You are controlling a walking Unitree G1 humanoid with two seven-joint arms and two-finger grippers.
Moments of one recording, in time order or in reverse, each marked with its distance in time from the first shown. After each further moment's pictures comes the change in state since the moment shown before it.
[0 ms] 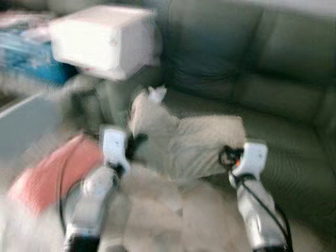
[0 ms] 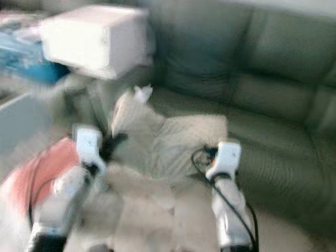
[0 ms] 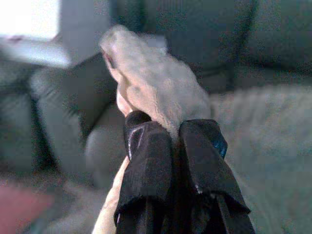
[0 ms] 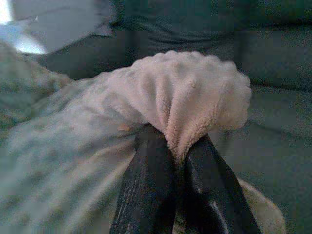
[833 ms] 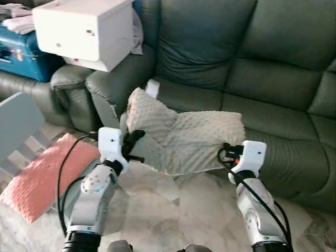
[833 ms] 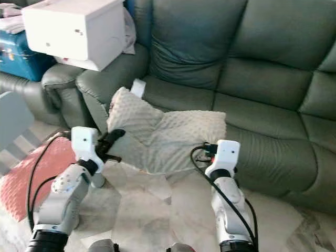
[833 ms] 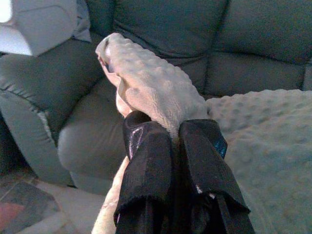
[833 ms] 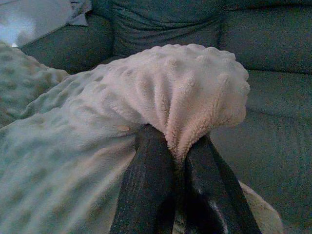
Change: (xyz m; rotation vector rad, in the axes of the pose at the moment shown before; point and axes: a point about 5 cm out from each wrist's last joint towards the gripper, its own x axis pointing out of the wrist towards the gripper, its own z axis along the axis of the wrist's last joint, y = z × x) left arm 0.003 0.000 0.005 -0.013 -0.036 -0.008; right arm 0.000 0.001 -0.001 0.002 0.002 0.004
